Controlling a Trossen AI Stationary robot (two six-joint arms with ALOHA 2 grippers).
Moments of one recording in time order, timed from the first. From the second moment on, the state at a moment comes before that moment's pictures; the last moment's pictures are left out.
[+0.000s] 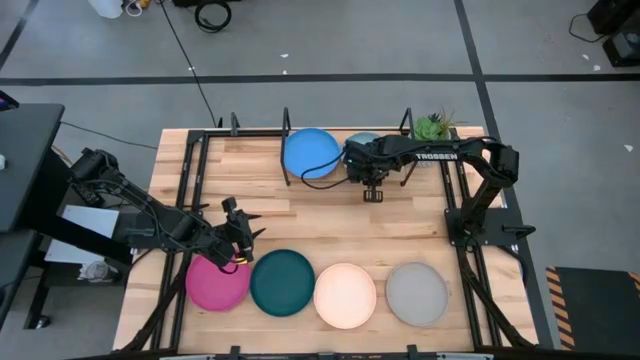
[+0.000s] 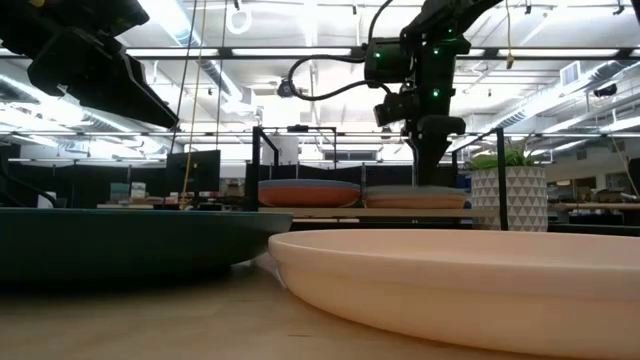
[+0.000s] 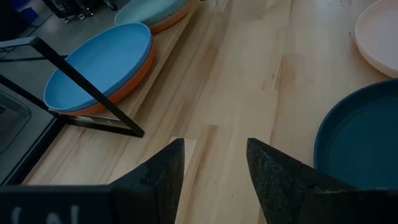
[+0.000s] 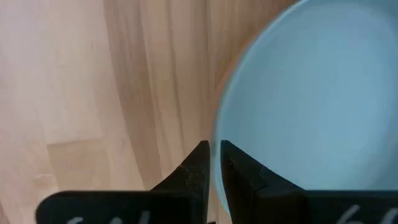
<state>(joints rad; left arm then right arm) -0.55 1.04 0.51 -0.31 -0.89 -0.38 -0.32 1.70 1.27 -0.94 0.17 -0.26</state>
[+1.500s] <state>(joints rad) -0.55 1.04 0.51 -0.15 -0.92 -0.09 0.30 1.70 1.27 -0.86 0.03 0.54</state>
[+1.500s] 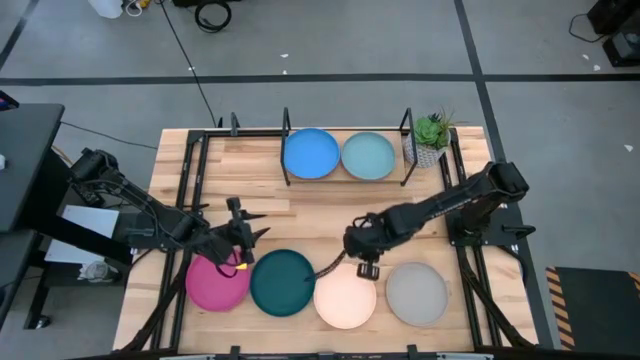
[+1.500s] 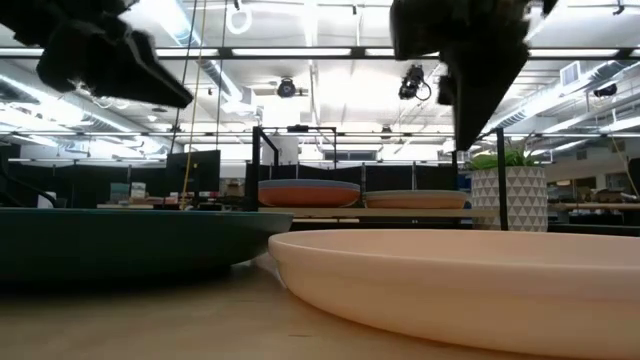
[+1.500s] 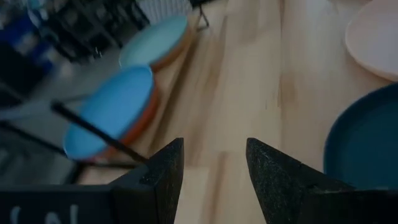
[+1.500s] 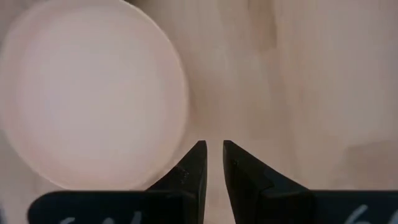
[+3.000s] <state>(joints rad) -0.07 1.04 0.51 0.40 -0.37 0.44 0.81 1.94 1.36 -0.90 -0.03 1.72</state>
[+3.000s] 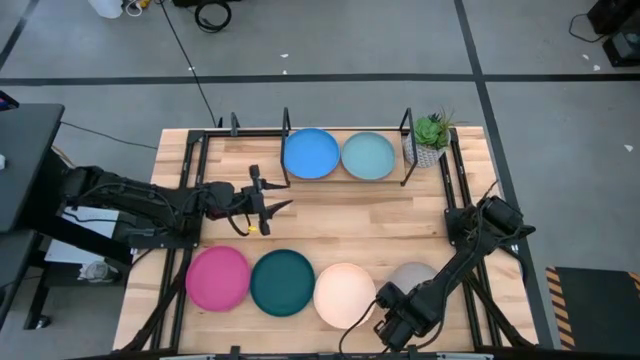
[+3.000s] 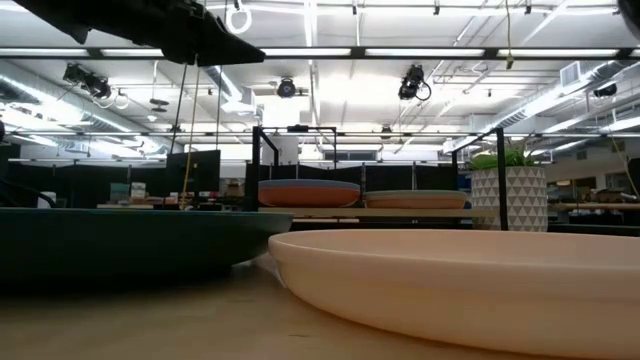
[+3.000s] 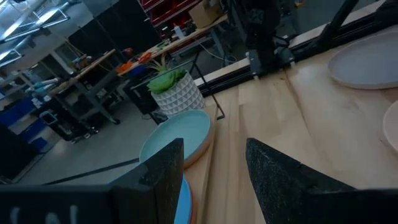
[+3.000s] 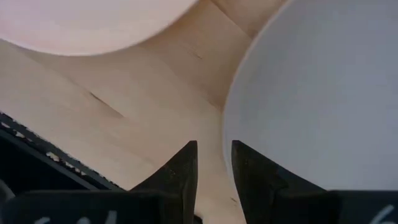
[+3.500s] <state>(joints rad) -0.06 1.04 0.51 0.38 -0.37 0.43 0.85 1.94 1.31 -0.88 -0.05 1.78</state>
